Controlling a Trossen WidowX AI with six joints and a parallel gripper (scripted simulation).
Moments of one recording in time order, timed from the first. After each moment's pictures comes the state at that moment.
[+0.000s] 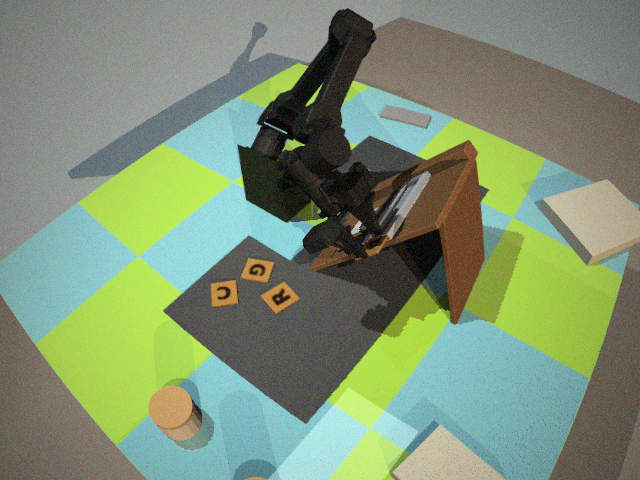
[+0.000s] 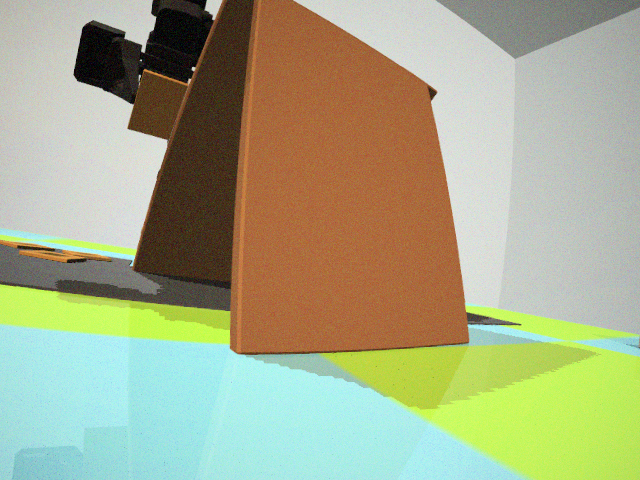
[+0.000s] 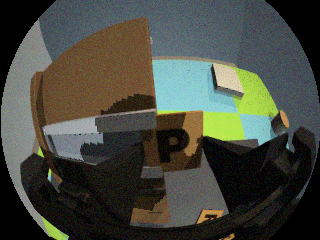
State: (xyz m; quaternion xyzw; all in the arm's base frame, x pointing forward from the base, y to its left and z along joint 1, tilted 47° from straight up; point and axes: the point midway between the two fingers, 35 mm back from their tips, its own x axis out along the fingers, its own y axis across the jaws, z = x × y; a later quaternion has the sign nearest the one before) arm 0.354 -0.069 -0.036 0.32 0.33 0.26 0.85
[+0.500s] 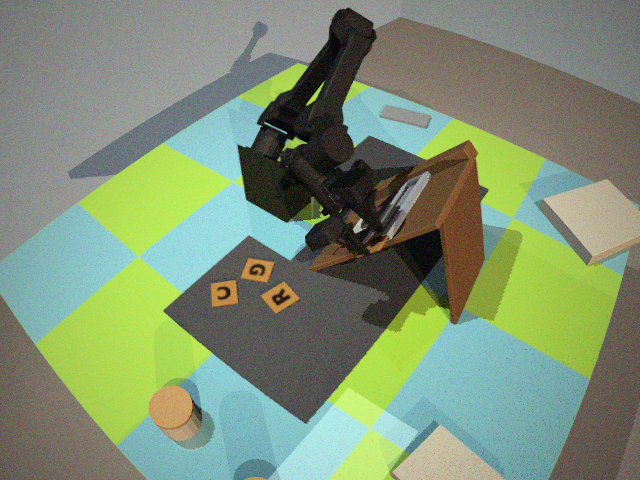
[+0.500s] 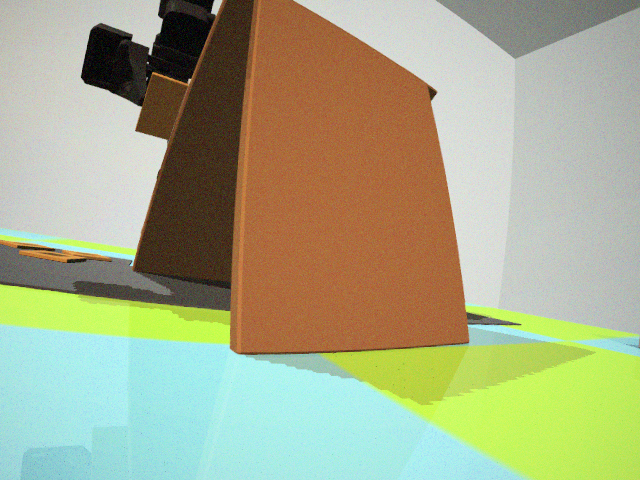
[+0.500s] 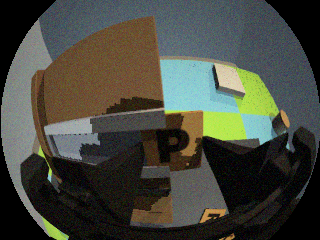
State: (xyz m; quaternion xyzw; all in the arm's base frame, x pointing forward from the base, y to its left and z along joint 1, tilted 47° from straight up) arm 0.352 -0.064 -0.031 0.32 0.33 0.26 0.85
